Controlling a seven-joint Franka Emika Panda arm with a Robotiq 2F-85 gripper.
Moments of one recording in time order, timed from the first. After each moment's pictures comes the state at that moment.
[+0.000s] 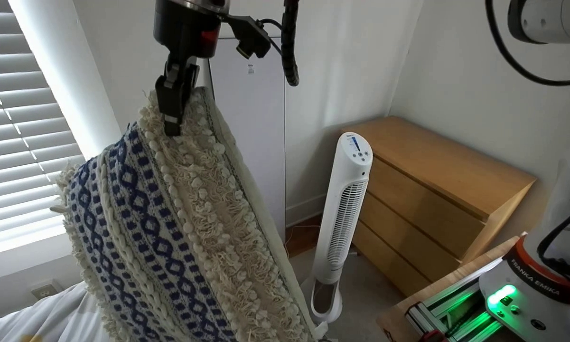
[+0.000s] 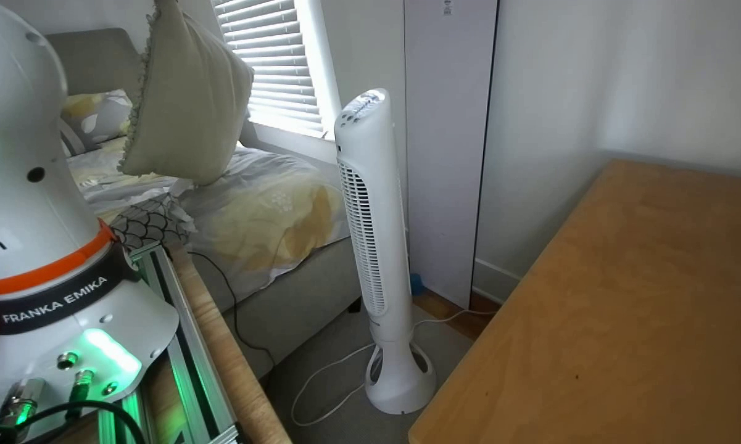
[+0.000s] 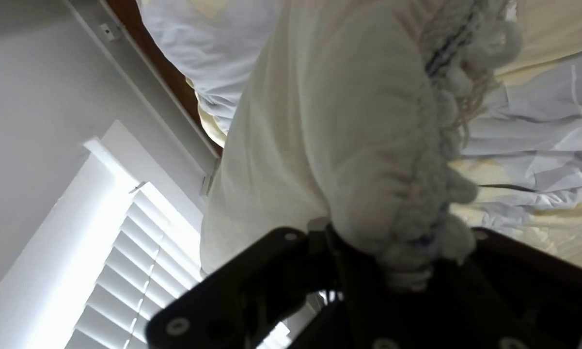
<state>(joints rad) 0.69 0.38 0.50 -1.34 -0.17 2.00 -0.07</state>
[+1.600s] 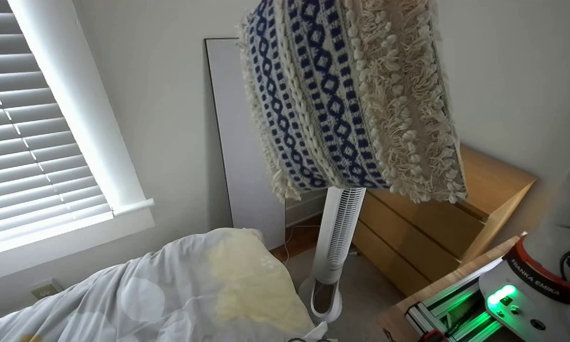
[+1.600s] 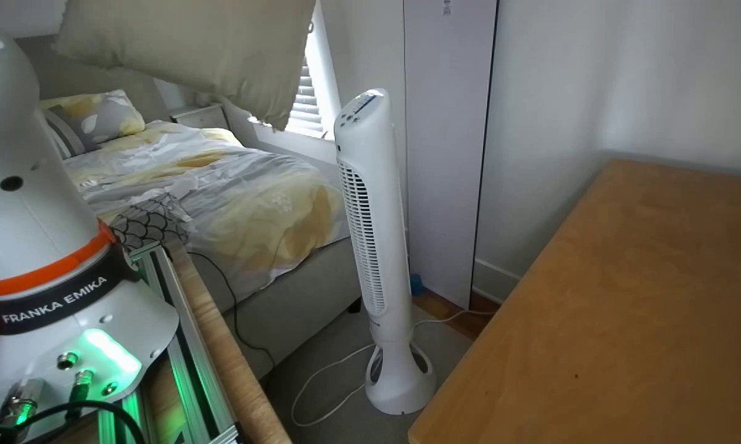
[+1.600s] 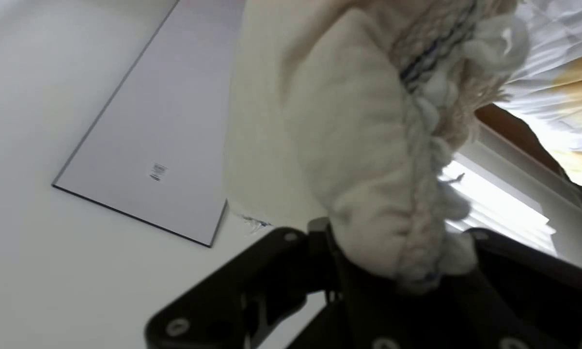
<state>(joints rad) 0.43 -0.41 0.32 -1.60 -0.12 1.76 0.07</state>
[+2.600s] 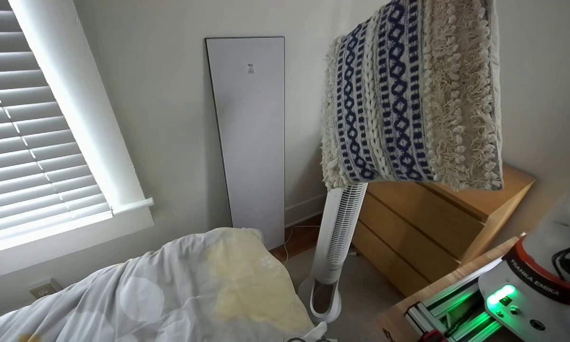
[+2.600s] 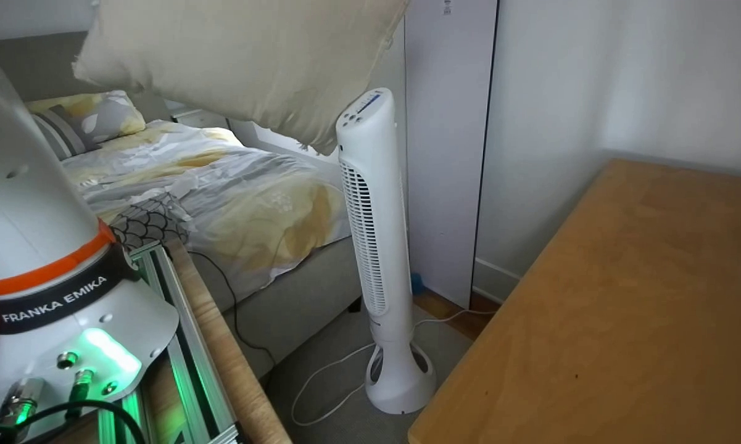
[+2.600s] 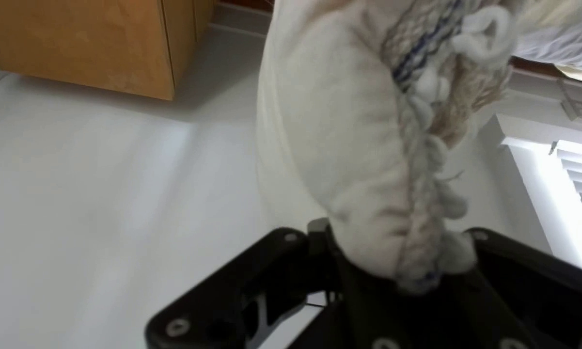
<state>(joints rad) 0.20 -0.72 0.05 -1.97 -0.08 1.80 -0.06</state>
